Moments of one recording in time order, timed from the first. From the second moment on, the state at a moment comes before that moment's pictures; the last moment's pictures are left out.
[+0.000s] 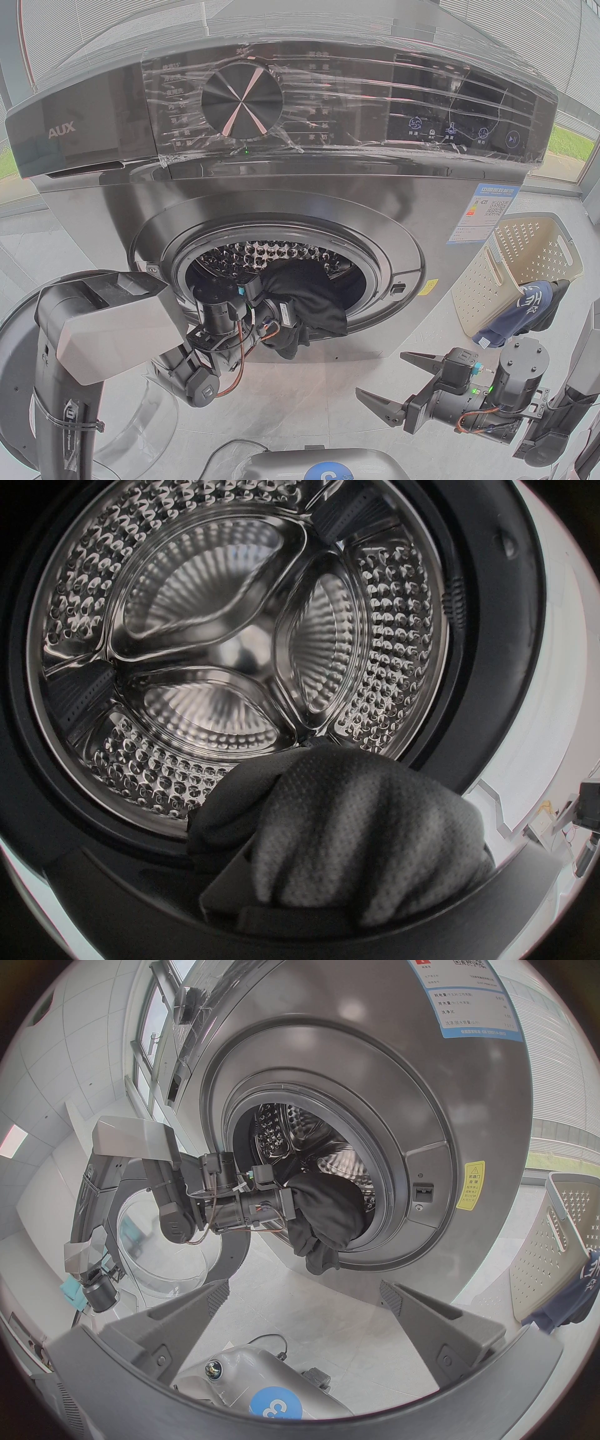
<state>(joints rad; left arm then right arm) -0.54 2.37 -0.92 -1.44 0.03 -0.16 0.77 1.90 -0.12 -1.55 -0.03 0.14</state>
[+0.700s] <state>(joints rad) -0.48 2.58 -1.64 -1.09 0.12 -0.20 0.77 1.91 -0.14 -1.55 -0.03 0.14</state>
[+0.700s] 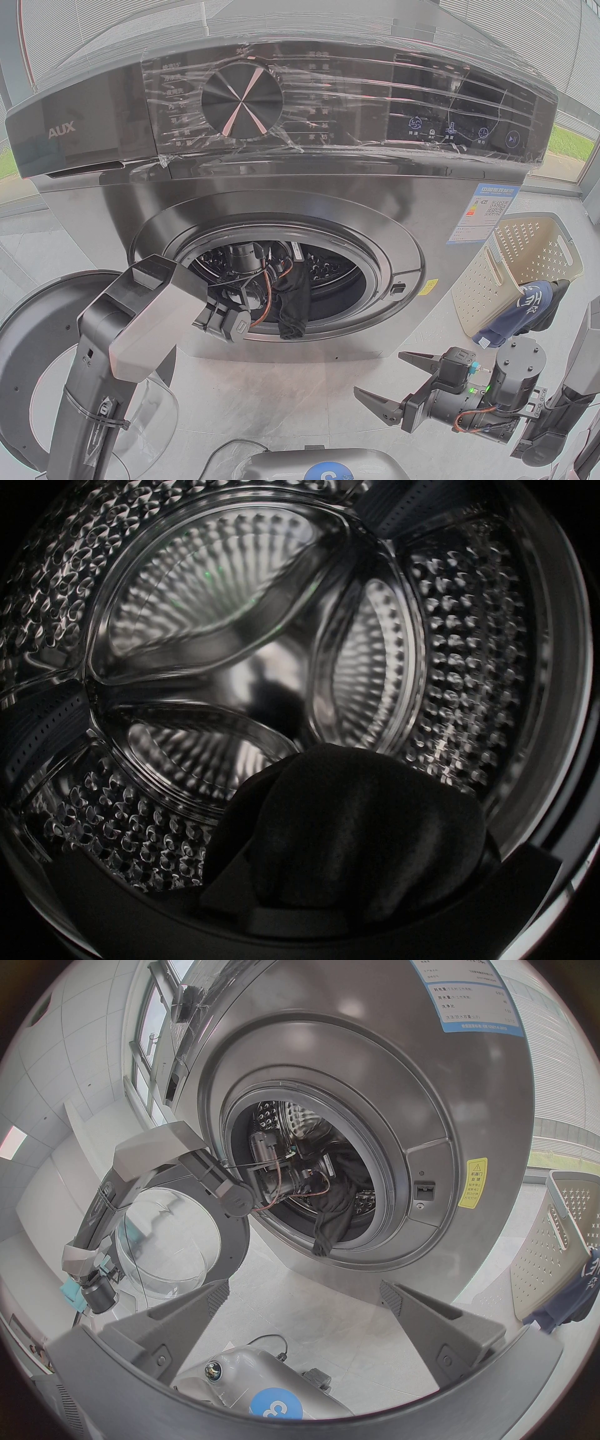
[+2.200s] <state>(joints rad) -0.50 2.50 -1.54 -0.71 0.13 -0.49 0.80 1.94 -0.15 -1.55 -0.03 0.15</state>
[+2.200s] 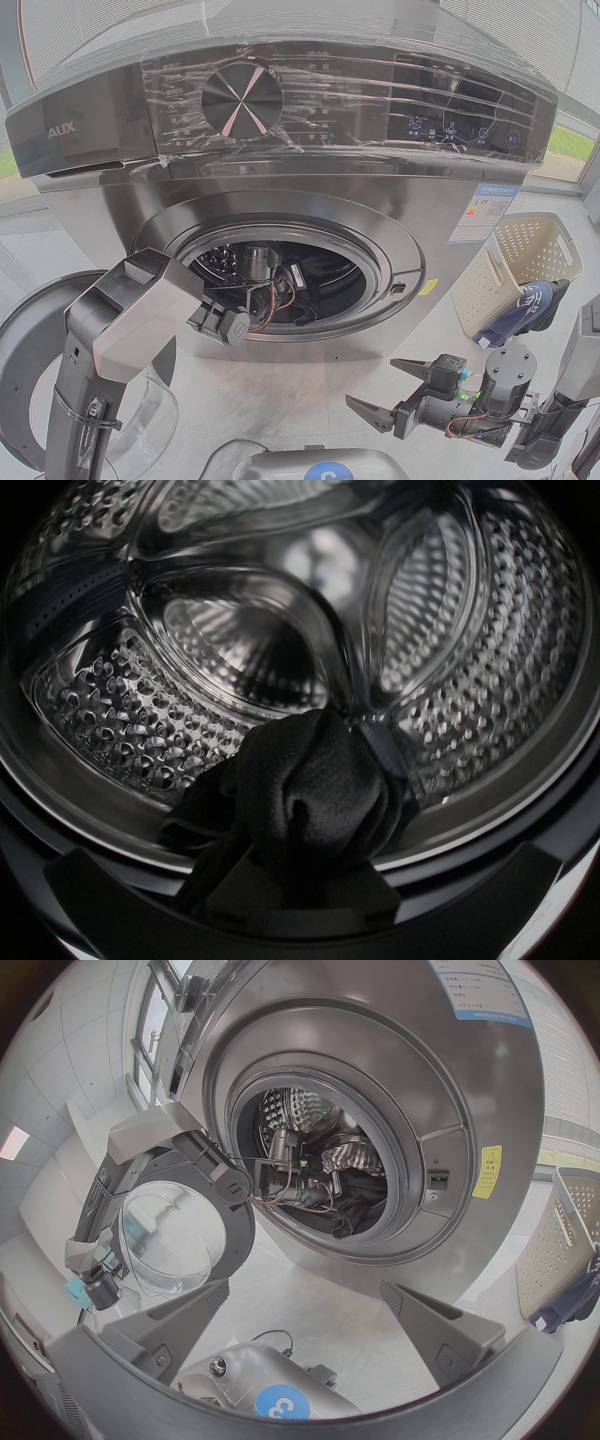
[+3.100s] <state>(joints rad) -0.50 2.63 -1.70 -0.95 0.19 -0.42 0.80 1.96 -0.15 -1.55 -0.03 0.15</state>
